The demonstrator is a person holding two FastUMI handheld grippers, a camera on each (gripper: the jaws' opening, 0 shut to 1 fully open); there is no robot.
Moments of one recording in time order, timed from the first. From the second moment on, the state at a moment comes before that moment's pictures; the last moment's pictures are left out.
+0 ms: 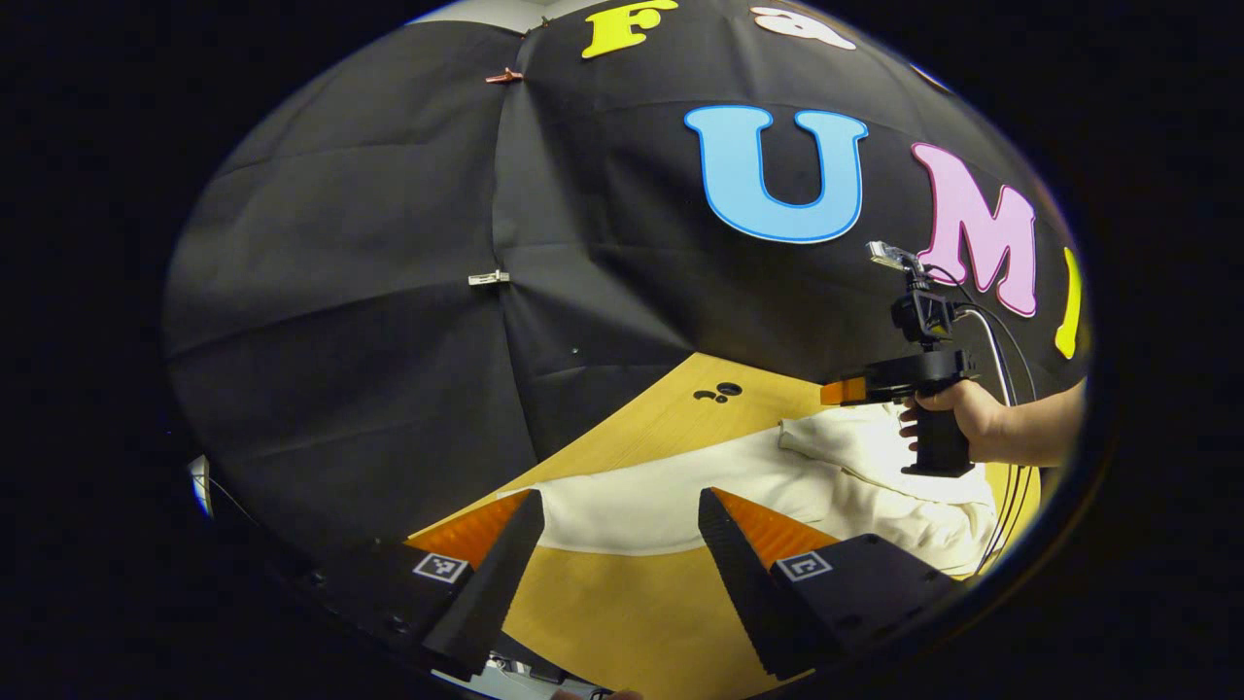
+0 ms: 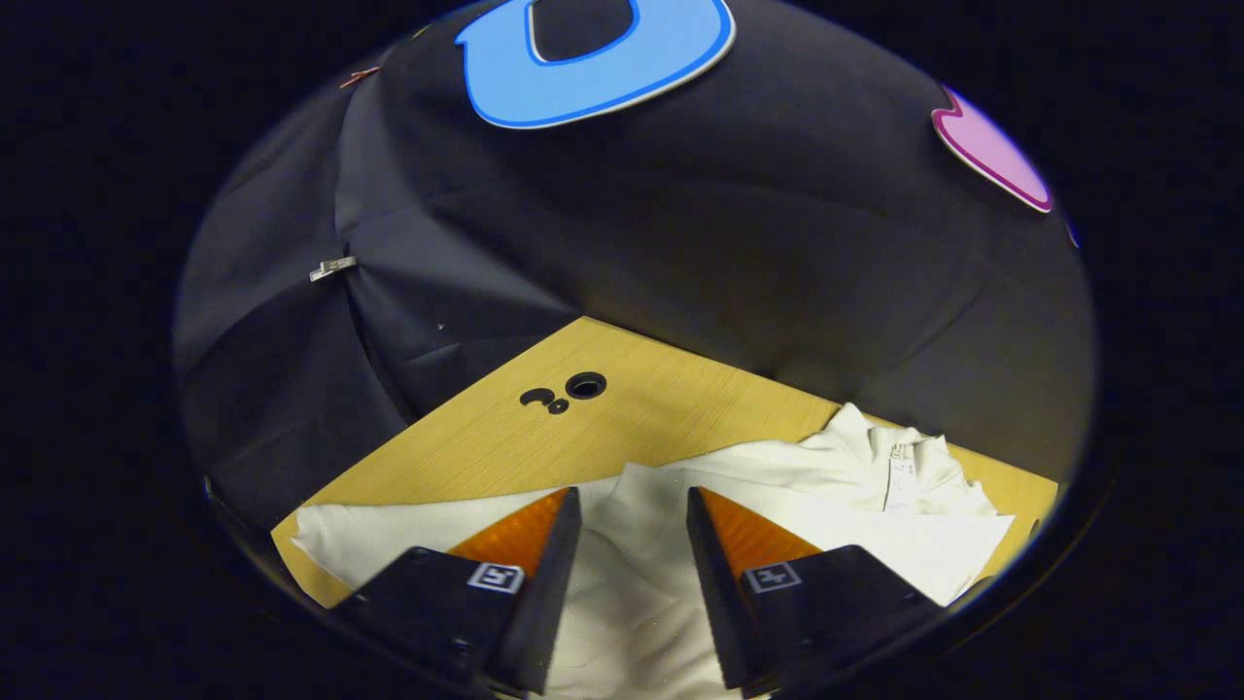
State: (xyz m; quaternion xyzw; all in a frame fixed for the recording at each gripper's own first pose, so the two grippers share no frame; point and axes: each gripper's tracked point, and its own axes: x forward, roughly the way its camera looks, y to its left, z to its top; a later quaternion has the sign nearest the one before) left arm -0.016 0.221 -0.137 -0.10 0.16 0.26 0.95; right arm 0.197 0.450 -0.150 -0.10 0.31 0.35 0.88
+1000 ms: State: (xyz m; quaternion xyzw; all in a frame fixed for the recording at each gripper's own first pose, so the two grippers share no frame) left arm 0.012 0.349 -0.275 -0.12 0.26 0.30 0.91; right arm 0.192 0.125 -0.030 -0.07 0.21 0.09 0.97
